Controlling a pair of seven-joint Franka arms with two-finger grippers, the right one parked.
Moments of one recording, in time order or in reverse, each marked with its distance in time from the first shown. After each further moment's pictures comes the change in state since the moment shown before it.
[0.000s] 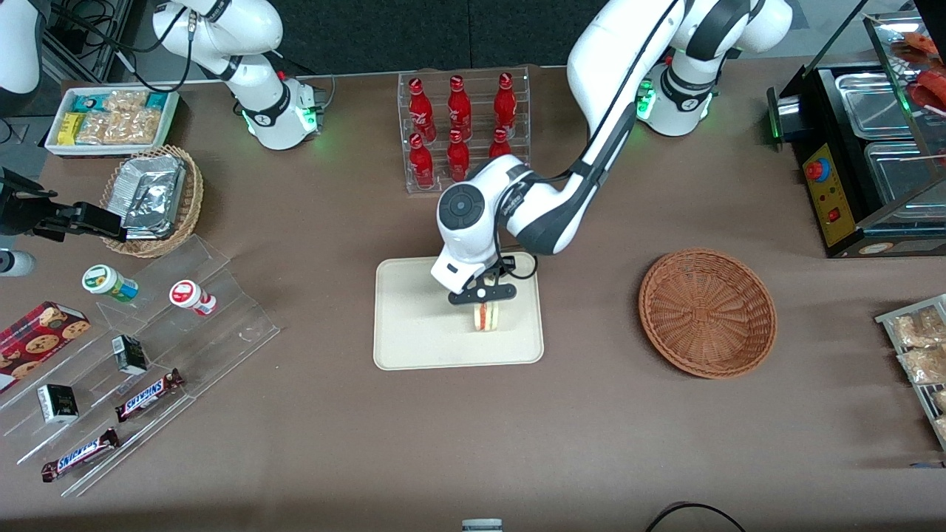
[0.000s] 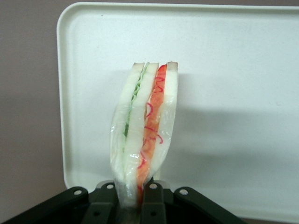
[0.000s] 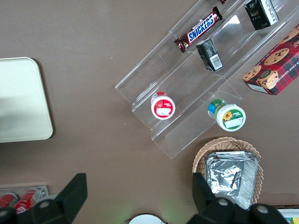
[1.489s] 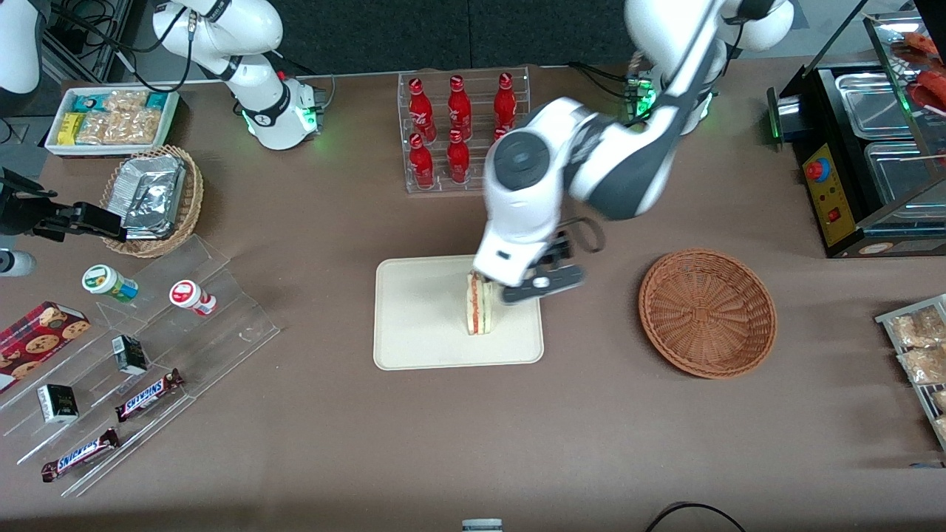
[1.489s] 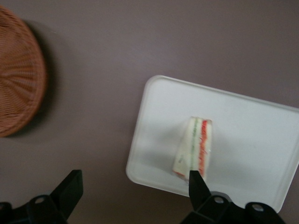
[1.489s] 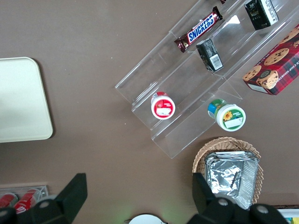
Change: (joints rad) arm 0.123 -0.284 0.044 0.069 0.005 -0.312 -0.040
